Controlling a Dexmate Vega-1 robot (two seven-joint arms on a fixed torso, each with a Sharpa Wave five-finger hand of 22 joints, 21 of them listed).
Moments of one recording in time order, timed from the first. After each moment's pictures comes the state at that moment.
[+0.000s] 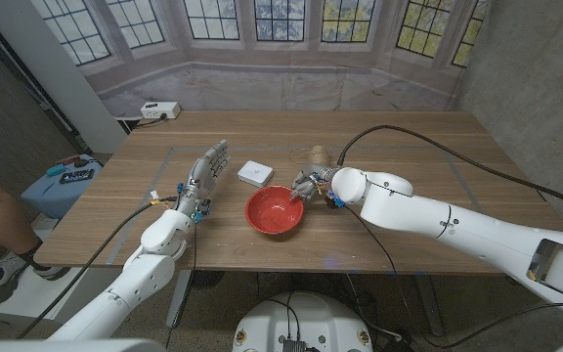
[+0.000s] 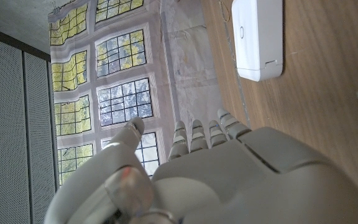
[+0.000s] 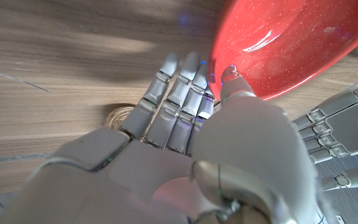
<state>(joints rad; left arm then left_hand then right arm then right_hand) 1.10 0.58 0.30 -1.47 -0.69 -0.45 -0.06 0.38 0.19 0.62 -0.03 0.18 0.16 0.03 0.18 0.18 0.07 0.08 0.21 0.19 -0.02 0.10 0.18 0.17 0.09 0.07 0.20 0.17 -0.47 -0.70 -1.08 -2.13 -0.05 -0.97 0.10 1.12 0.05 0.19 -0.12 0.18 0.85 0.00 0.19 0.26 0.88 -0.08 0.52 0.44 0.96 -0.14 0.20 0.64 0.69 -0.06 0.64 0.18</state>
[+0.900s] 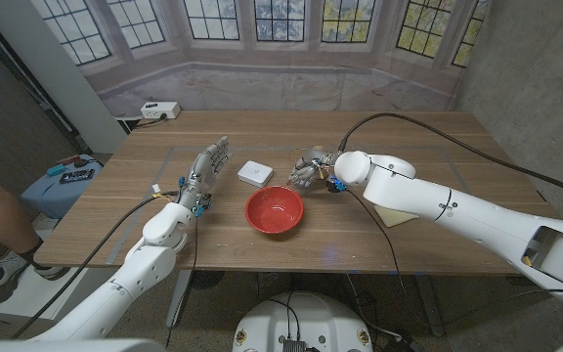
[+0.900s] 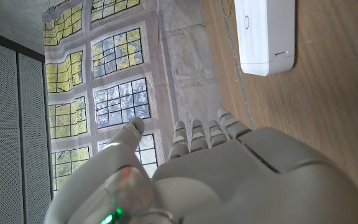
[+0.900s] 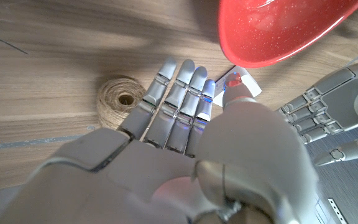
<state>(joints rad) 1.04 0.57 0.32 -1.44 -0.69 -0.41 -0.07 0.38 0.19 0.62 -0.03 0.18 0.16 0.03 0.18 0.18 0.07 0.08 0.21 0.19 -0.02 0.10 0.18 0.17 0.09 0.08 0.20 0.17 -0.45 -0.69 -1.00 -2.05 -0.01 -0.86 0.15 1.03 0.10 0.18 -0.08 0.18 0.81 0.00 0.19 0.25 0.80 -0.05 0.47 0.41 0.86 -0.11 0.18 0.60 0.63 -0.05 0.60 0.18</state>
